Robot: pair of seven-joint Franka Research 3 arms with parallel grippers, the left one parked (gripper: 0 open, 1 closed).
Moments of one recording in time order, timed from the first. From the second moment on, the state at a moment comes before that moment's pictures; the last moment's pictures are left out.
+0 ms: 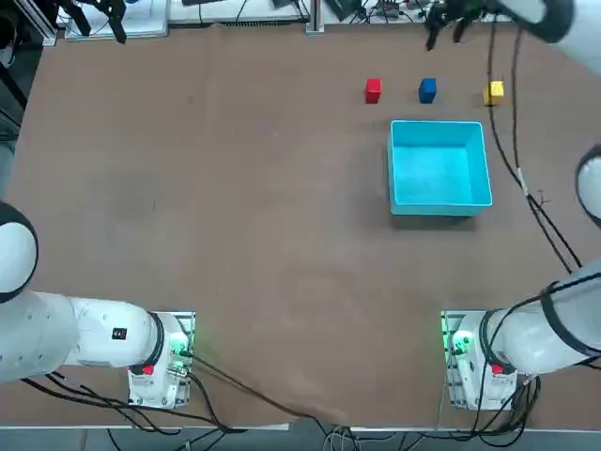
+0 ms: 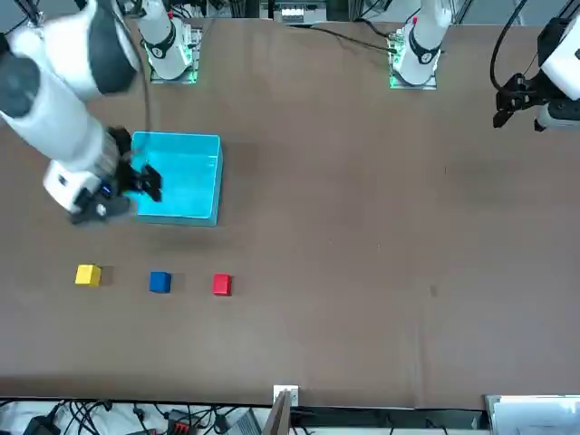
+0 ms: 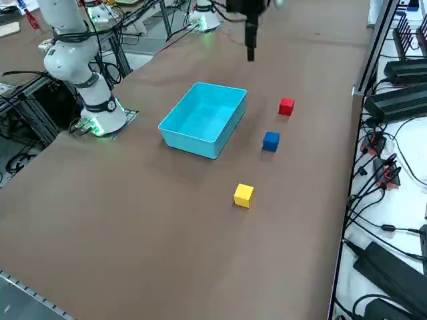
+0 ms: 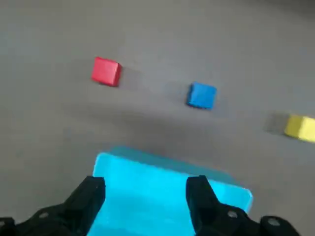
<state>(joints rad) 0.26 0.28 0.00 -1.60 -0.02 1.91 0.03</state>
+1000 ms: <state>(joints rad) 0.35 0.66 0.00 -1.34 -0.02 2.09 0.38</state>
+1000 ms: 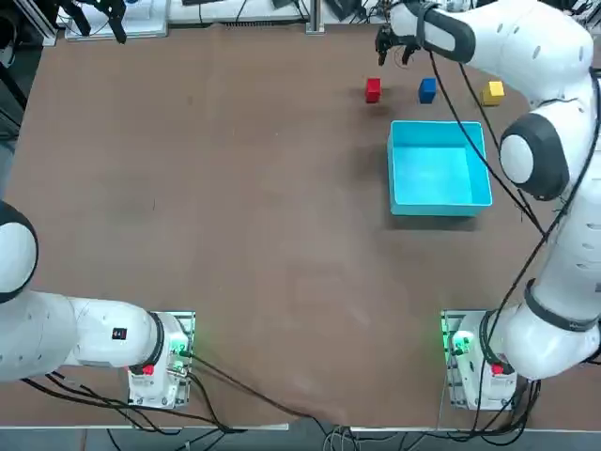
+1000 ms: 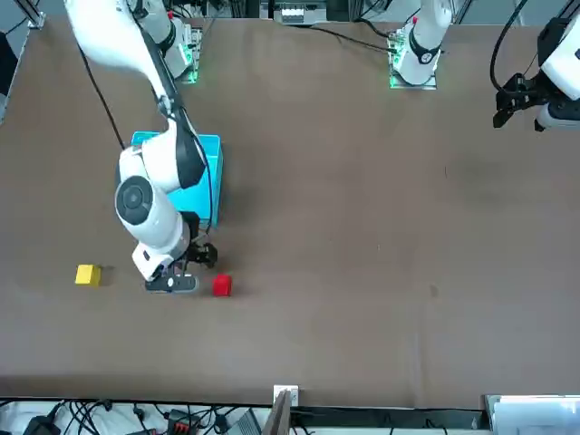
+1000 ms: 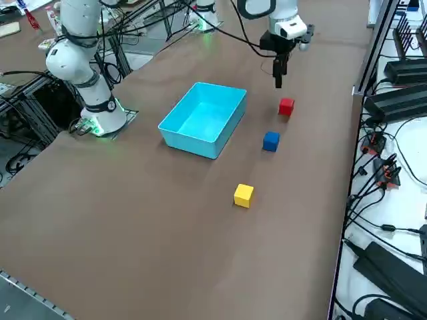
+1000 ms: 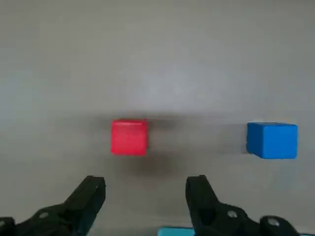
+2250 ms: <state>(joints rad) 0.42 0.89 -0.01 -1.20 -0.08 2.25 0.42</state>
